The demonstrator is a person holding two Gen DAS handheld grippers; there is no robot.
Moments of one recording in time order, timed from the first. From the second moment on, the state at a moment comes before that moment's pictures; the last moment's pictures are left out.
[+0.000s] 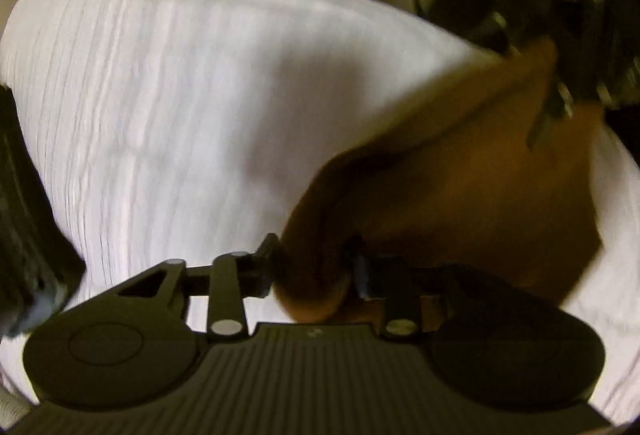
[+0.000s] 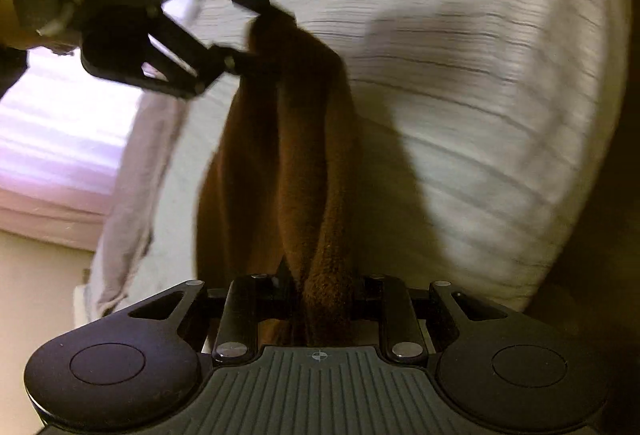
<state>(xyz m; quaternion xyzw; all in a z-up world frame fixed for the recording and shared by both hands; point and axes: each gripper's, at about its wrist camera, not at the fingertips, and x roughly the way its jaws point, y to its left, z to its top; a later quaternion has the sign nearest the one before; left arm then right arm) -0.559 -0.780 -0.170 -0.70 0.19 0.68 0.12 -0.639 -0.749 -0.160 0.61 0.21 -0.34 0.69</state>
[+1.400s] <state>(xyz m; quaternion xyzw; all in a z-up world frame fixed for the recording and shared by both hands) -0.267 -0.646 -0.213 -0.39 -0.50 0.68 -0.38 -0.608 -0.755 -0.130 0.53 0.40 -0.23 0.71</state>
